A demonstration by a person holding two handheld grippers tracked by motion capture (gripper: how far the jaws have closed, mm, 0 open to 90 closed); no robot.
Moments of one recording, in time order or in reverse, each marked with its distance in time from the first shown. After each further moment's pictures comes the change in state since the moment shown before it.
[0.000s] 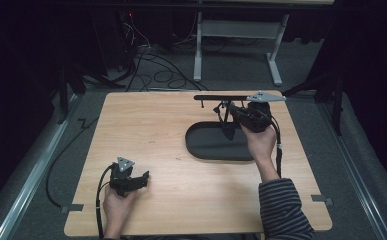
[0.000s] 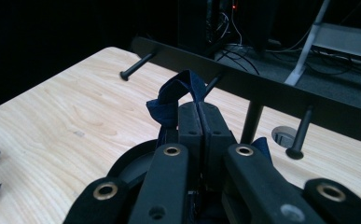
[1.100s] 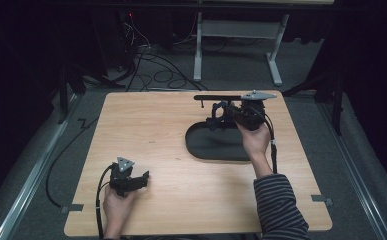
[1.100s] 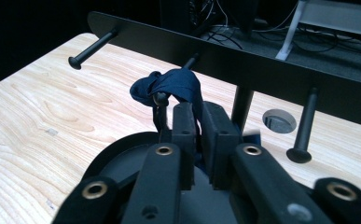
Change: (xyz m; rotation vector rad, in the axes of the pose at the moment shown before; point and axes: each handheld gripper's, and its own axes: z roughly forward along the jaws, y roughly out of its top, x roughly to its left) left arm 0.000 0.000 0.000 0.001 -0.005 -0.001; right arm -0.007 -0.005 0.028 0.069 -0.060 0.041
